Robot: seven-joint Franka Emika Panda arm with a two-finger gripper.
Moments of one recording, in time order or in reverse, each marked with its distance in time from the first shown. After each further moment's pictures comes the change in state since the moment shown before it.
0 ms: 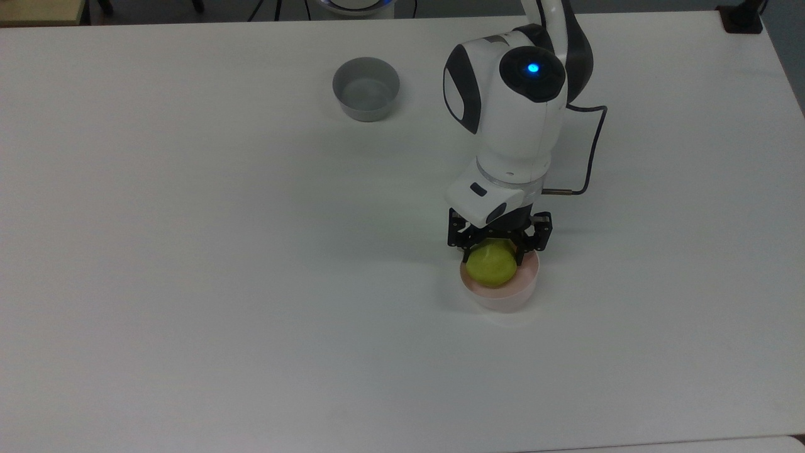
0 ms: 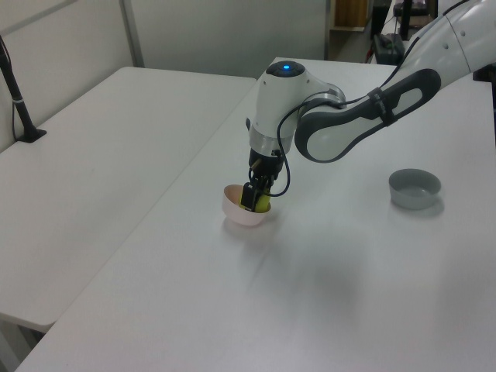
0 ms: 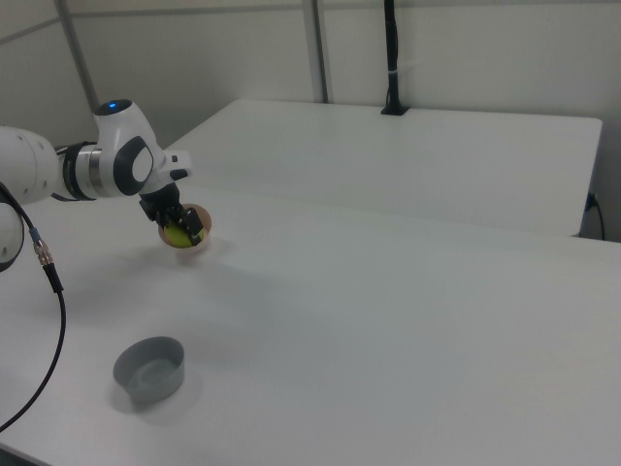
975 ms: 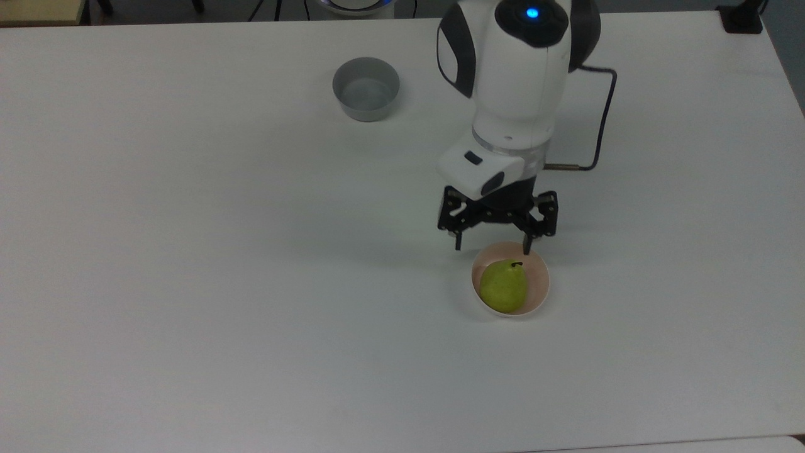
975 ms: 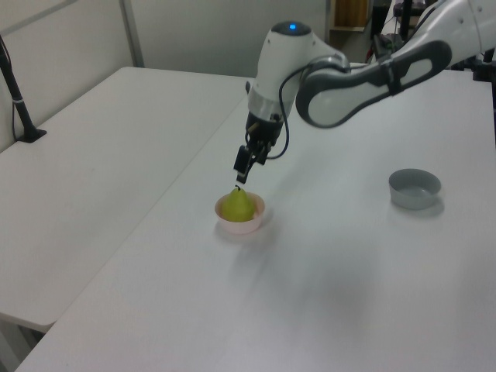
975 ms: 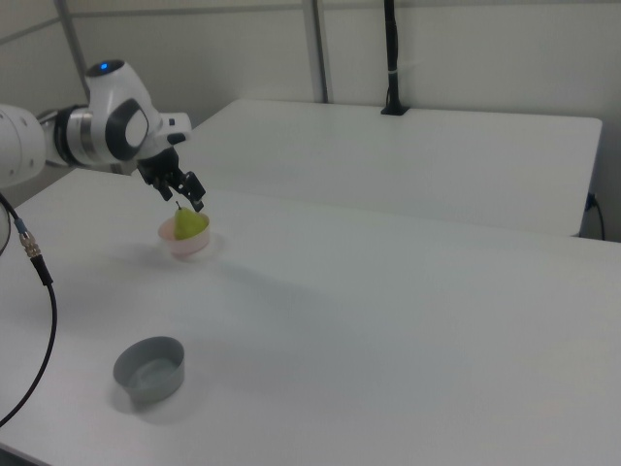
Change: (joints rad) arm -0.012 -0.095 -0.023 0.044 0.000 -0.090 0.001
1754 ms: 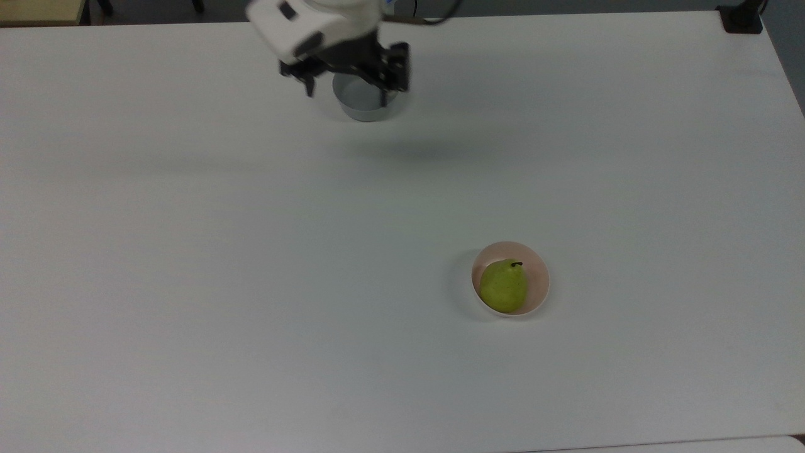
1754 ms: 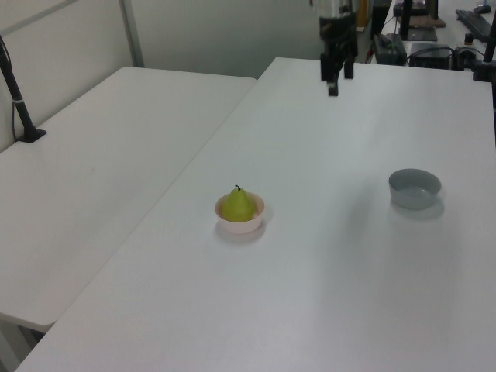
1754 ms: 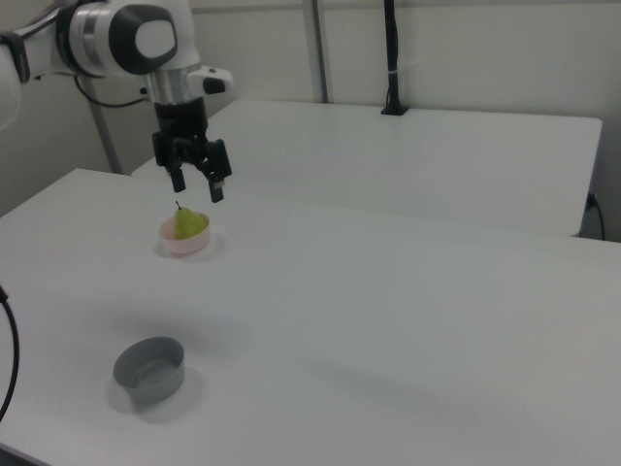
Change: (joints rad) arm -0.241 -0.334 -0.009 -0.045 -0.003 -0.661 -0.243
